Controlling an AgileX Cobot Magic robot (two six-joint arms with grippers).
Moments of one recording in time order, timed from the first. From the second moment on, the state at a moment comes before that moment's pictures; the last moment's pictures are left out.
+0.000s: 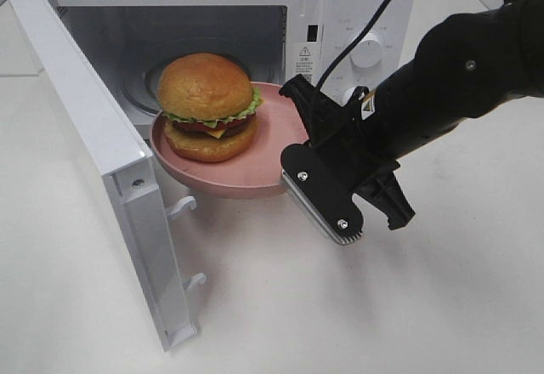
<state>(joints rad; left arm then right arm) 0.01 -0.01 -0.50 -0.10 1.04 0.05 0.63 1.66 -0.91 0.10 0.25 -1.83</state>
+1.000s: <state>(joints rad) 0.01 -0.01 -0.50 -0.10 1.04 0.05 0.63 1.94 -1.32 0.08 0.40 -1.79</state>
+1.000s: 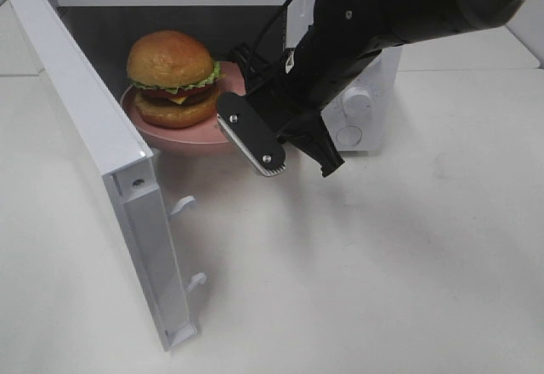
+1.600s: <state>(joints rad) 0.01 -0.01 -0.50 -0.10 1.04 0.05 0.63 2.12 -1.58 -0.02 0.45 -1.58</state>
